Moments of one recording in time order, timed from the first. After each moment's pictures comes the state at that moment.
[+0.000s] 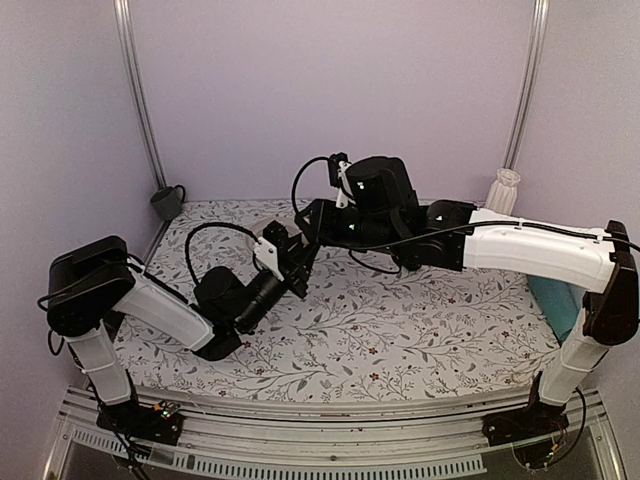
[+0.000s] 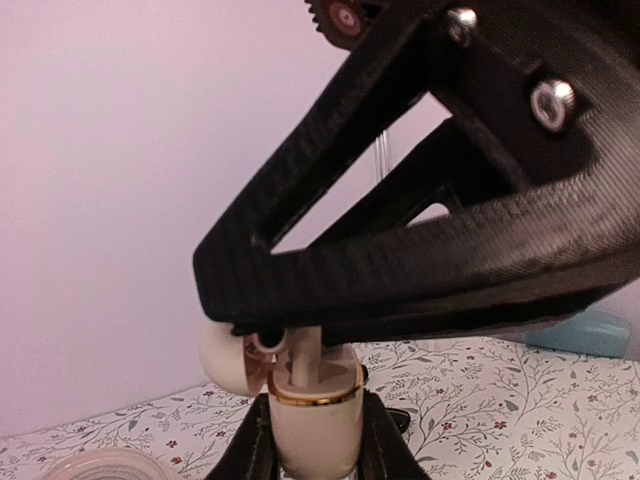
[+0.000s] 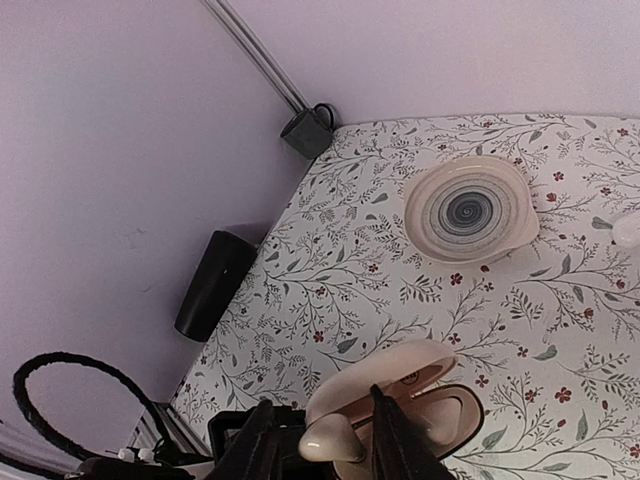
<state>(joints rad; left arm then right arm) -1.00 1.78 0.65 1.50 -0.28 0.18 1.09 1.69 1.52 -0.19 0.24 0.69</state>
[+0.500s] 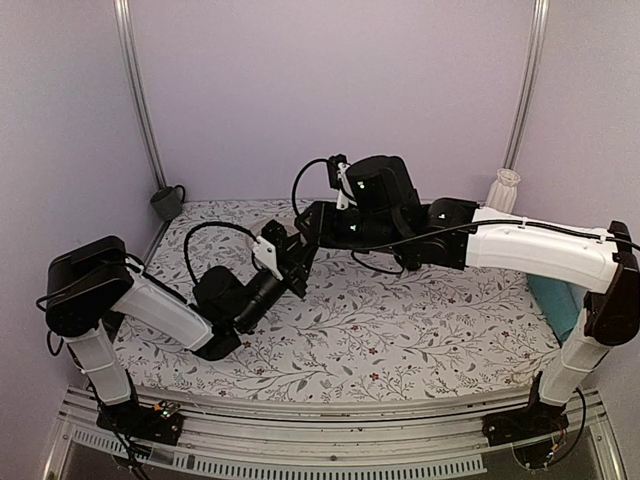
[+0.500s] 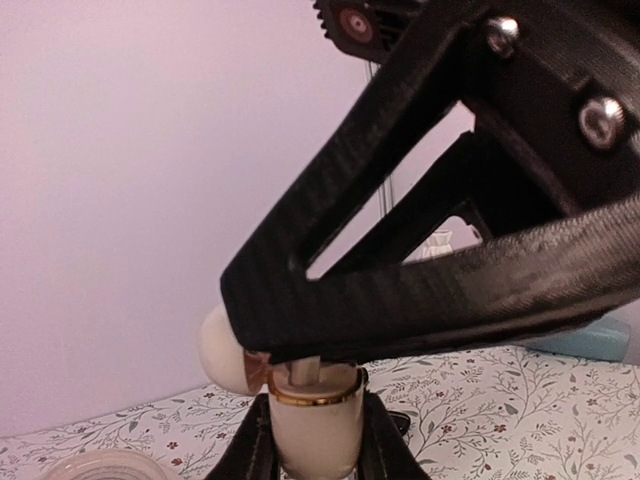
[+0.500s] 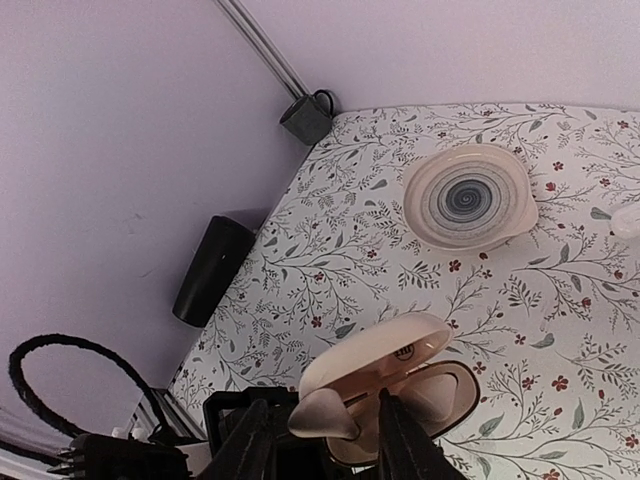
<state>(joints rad) -1.00 1.78 0.65 1.50 -0.28 0.17 1.09 1.68 1.53 -0.23 0.23 0.69</state>
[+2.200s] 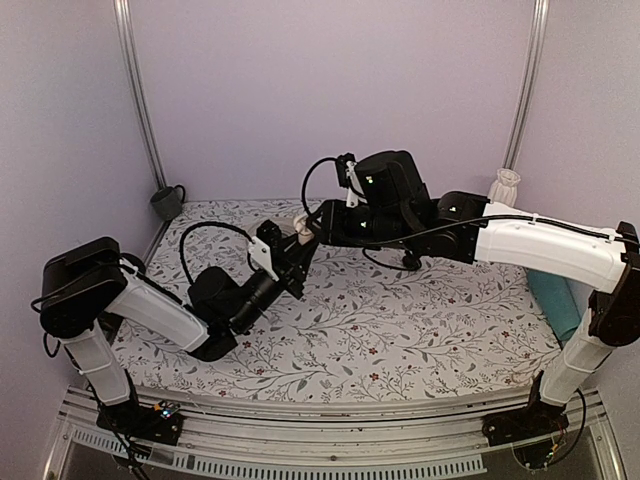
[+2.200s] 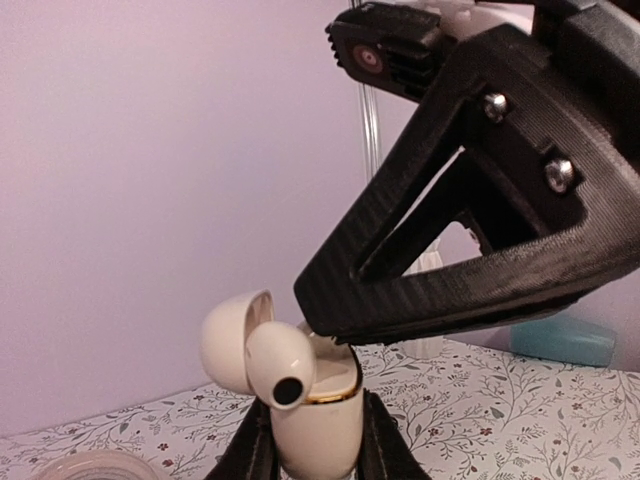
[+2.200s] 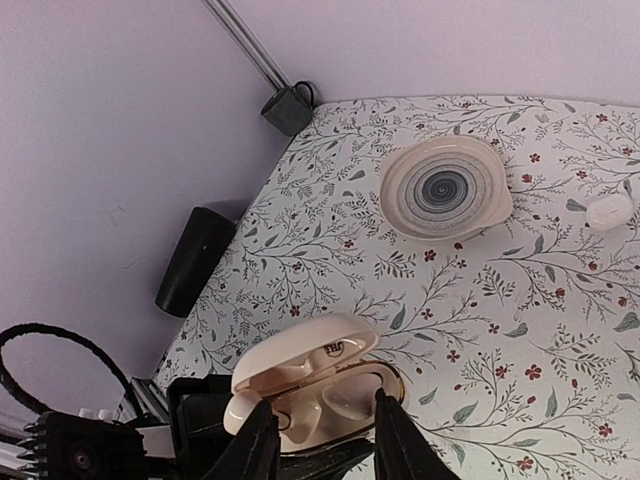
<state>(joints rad) -1.00 1.75 0.62 1.50 -0.25 0.15 1.06 1.65 1.53 -0.32 0.22 0.67</state>
